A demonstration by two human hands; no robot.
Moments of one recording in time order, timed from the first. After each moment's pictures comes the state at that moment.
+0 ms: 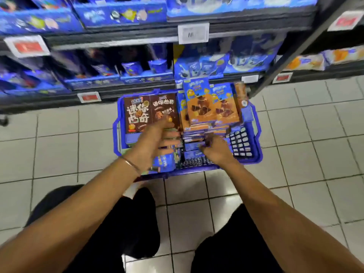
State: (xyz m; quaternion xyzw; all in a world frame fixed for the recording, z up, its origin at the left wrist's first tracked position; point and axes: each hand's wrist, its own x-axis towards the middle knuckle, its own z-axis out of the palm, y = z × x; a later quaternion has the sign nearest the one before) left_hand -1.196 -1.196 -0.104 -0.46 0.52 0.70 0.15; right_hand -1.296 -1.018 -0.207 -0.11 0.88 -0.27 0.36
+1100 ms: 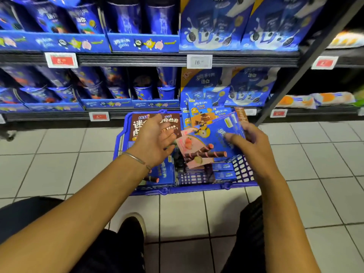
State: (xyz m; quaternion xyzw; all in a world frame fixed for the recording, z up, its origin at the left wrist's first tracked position) left_hand -1.190 -1.186 -0.116 -0.48 0.35 0.81 -0.03; right_hand -1.293 -0.970 -0.135 -0.15 0.72 -0.64 0.20
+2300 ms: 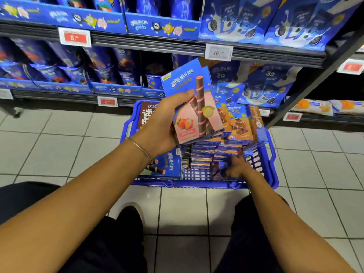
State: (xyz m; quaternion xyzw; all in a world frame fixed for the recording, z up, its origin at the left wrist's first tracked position) left_hand -1.187 -1.195 -0.121 -0.21 0.40 0.89 -0.05; right_hand -1.357 -0.978 -0.303 -0.22 0.91 0.01 0.35
